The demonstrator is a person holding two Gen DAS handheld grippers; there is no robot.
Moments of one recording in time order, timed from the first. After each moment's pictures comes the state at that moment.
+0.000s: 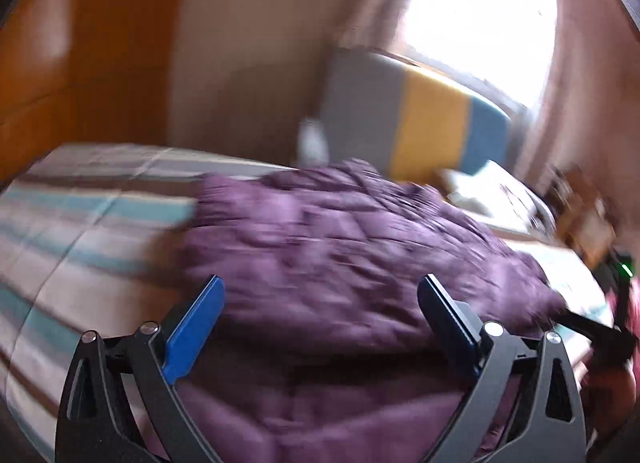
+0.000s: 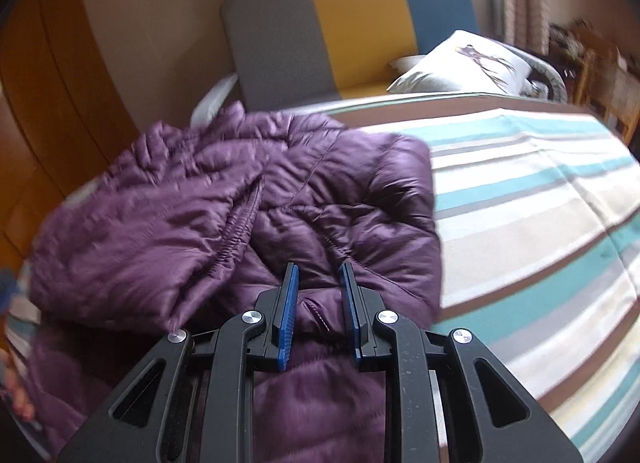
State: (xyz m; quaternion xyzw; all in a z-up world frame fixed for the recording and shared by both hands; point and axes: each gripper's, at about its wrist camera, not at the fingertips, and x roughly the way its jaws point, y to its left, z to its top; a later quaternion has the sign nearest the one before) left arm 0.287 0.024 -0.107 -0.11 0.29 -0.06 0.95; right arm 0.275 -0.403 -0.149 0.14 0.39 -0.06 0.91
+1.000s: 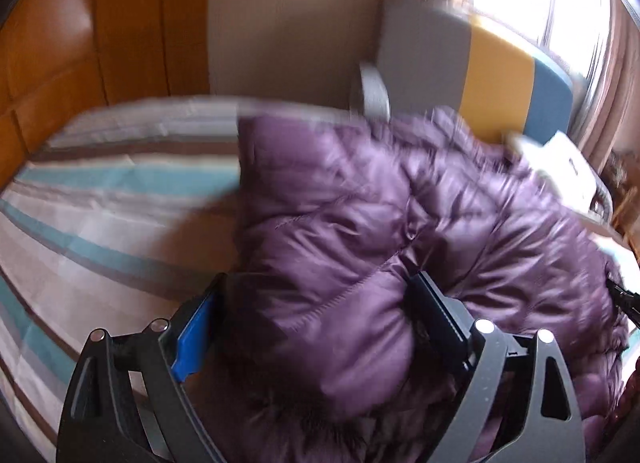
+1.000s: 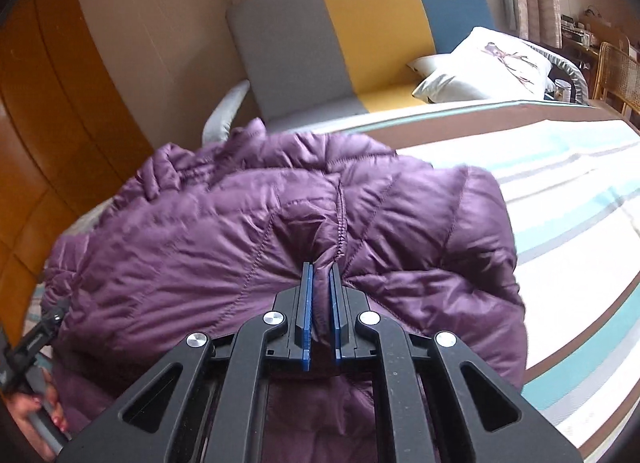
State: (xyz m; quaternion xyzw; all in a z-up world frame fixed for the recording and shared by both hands) left arm 0.389 0.024 -0.162 -0.06 0.41 0.00 0.91; right arm 0.341 -0.377 -0.171 0.15 0.39 -0.03 0.91
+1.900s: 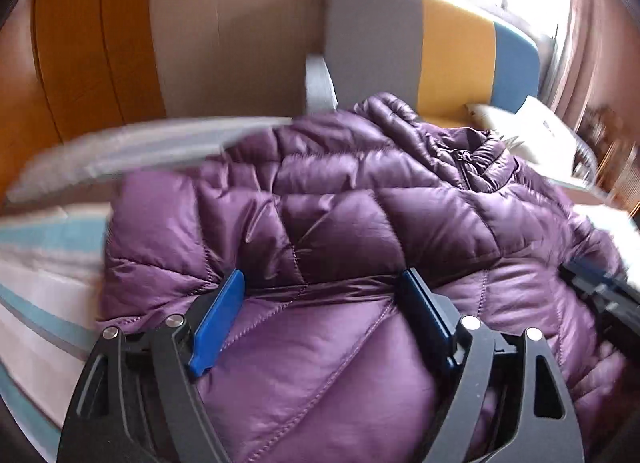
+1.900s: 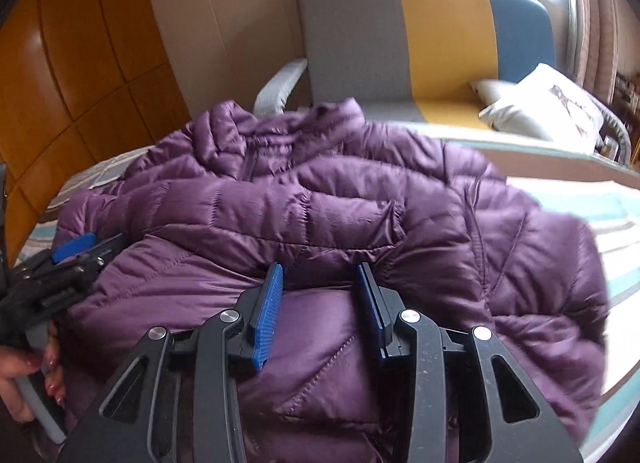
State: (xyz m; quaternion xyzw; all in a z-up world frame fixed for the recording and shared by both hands) left arm 0.431 -0.025 -0.156 -0.02 0.40 -0.06 0.91; right arm 0.377 -0.307 -0.180 0.06 0.41 0.03 0.91
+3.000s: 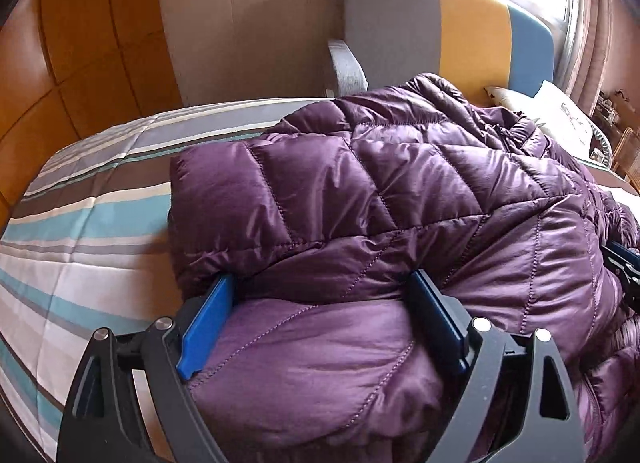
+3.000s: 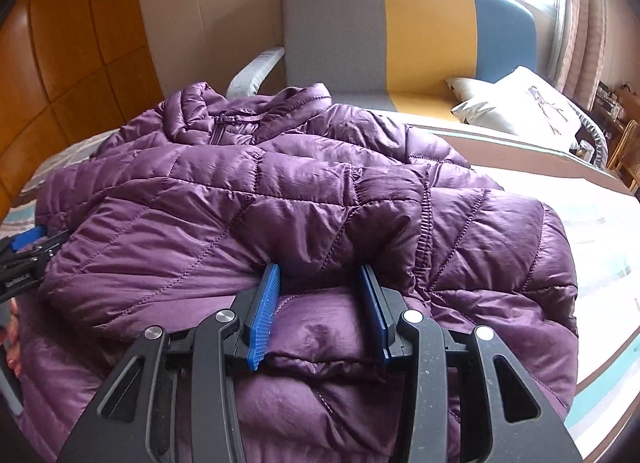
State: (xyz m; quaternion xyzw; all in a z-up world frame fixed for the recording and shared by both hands) left arm 0.419 0.014 -0.163 0.03 0.42 -0.03 0.91; right arm 0.365 -0.315 -0.184 0.02 0.42 -0.01 0.91
